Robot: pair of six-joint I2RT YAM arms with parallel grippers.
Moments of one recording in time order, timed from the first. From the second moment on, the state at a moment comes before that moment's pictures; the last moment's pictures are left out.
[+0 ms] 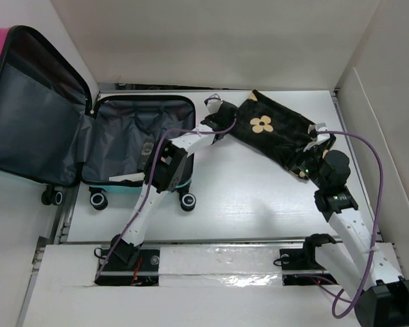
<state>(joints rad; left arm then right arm) -0.64 2.48 2.02 -0.22 -0.34 -0.95 0.15 0.77 0.56 0.17 -0.38 0.24</state>
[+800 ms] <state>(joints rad) -0.61 2.47 2.02 -0.09 -0.15 -0.77 0.15 0.73 0.56 0.16 -0.37 0.24</state>
